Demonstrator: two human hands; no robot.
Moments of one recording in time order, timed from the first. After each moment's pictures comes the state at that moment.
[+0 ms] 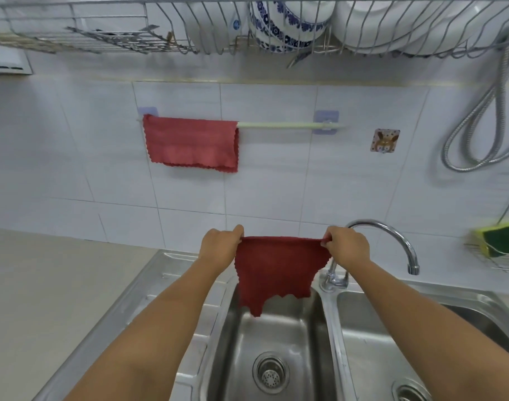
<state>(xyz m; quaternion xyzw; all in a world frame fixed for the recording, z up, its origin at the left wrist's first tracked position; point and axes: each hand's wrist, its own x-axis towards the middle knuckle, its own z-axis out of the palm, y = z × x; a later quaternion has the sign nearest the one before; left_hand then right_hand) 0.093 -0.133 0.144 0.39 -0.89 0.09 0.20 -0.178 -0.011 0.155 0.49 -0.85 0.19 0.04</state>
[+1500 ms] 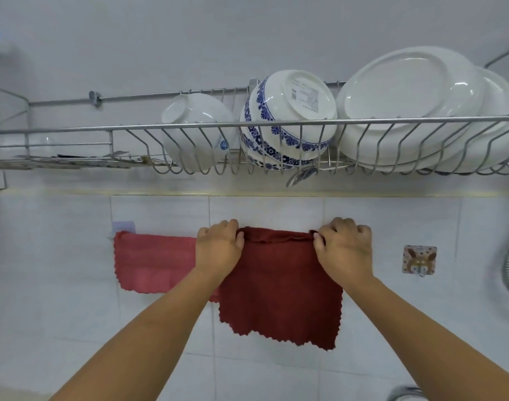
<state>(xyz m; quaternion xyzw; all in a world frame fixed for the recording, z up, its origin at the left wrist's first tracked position) -0.008 -0.319 0.340 0.39 -0.77 0.21 0.46 -0.222 -0.185 0.340 0.47 -0.70 0.27 0.48</state>
